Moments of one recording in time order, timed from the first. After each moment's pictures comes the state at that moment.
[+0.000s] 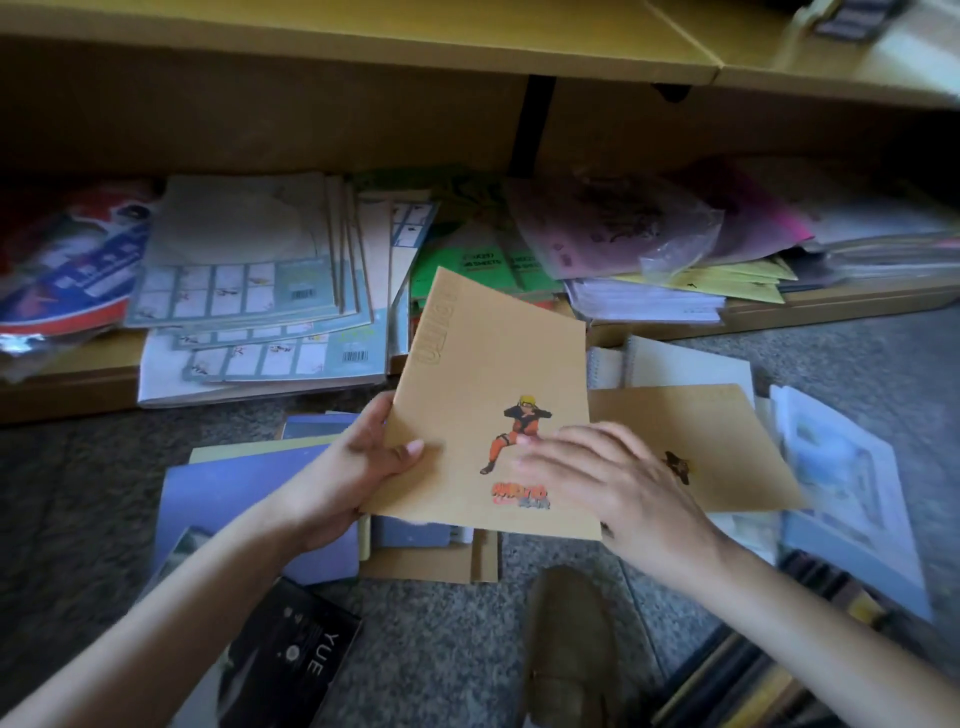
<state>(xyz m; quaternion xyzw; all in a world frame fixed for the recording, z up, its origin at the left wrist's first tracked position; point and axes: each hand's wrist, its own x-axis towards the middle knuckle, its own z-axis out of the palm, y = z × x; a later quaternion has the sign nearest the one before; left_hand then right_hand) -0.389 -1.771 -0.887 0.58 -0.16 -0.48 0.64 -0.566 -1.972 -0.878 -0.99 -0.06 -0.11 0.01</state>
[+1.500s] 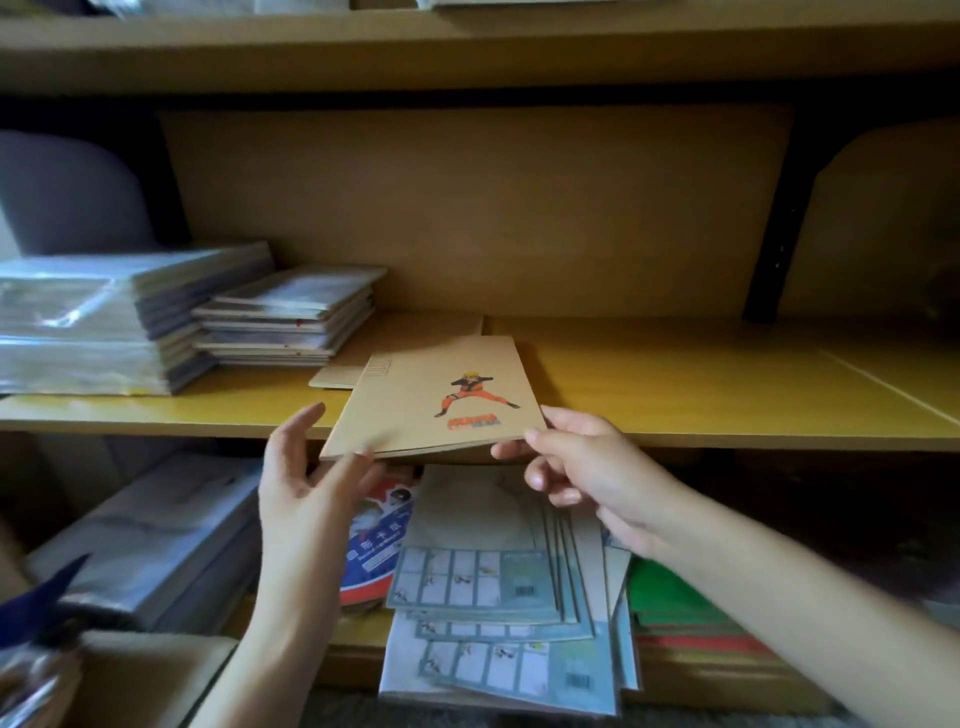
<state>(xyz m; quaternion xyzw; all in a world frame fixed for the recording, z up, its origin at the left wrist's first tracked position) -0.257 -1.664 -0.707 0.61 -0.09 0.12 0.78 -0.294 -1.854 -0.682 -0.72 0.07 -0.05 0.69</state>
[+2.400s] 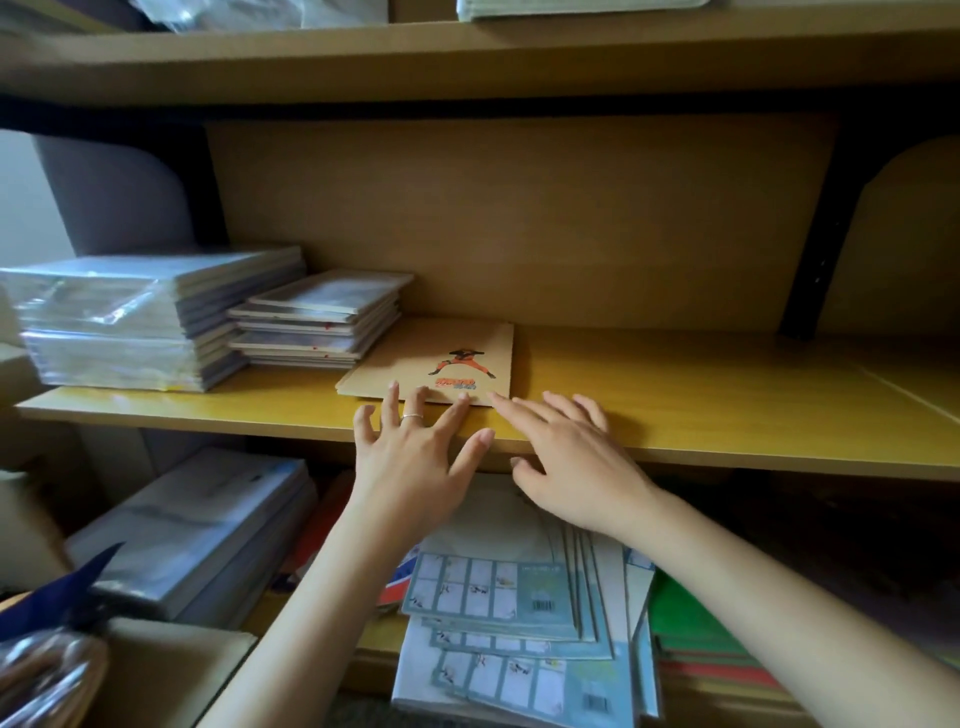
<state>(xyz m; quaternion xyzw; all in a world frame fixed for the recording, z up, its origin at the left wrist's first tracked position) -0.192 -1.699 -0.716 0.96 -0.20 0.20 0.07 -0.251 -1.857 -0.694 -0.98 -0.05 -0.16 0.06</state>
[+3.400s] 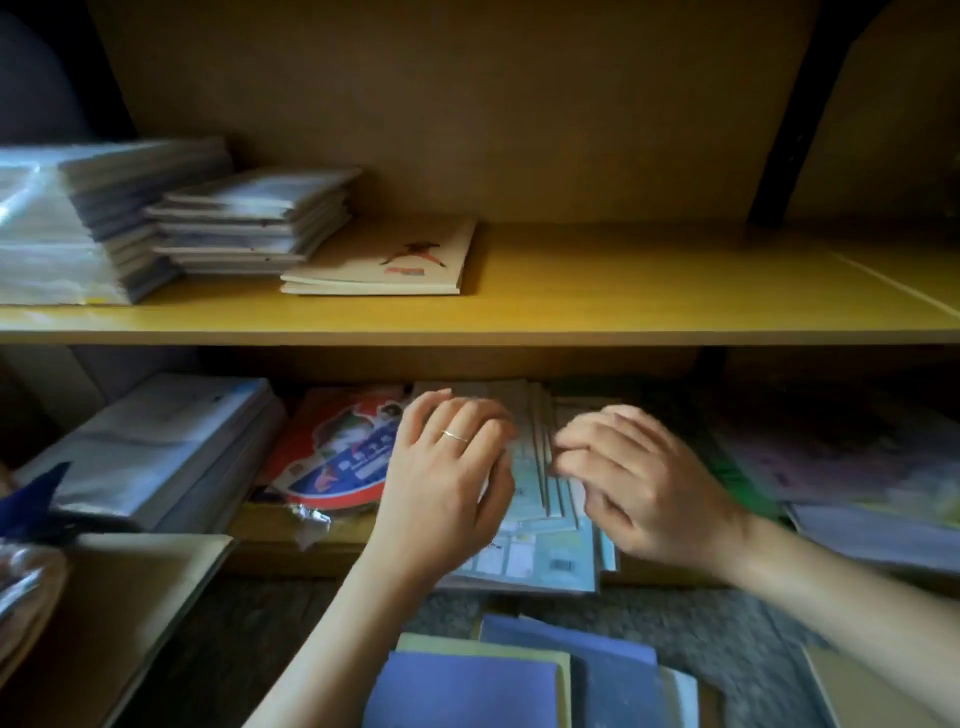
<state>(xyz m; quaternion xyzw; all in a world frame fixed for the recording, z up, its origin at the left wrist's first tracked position) -0.269 -1.714 -0.779 0.77 -0.46 0.37 0.23 -0.342 -1.912 -0.774 -0.89 -0.29 -0.35 0.00</state>
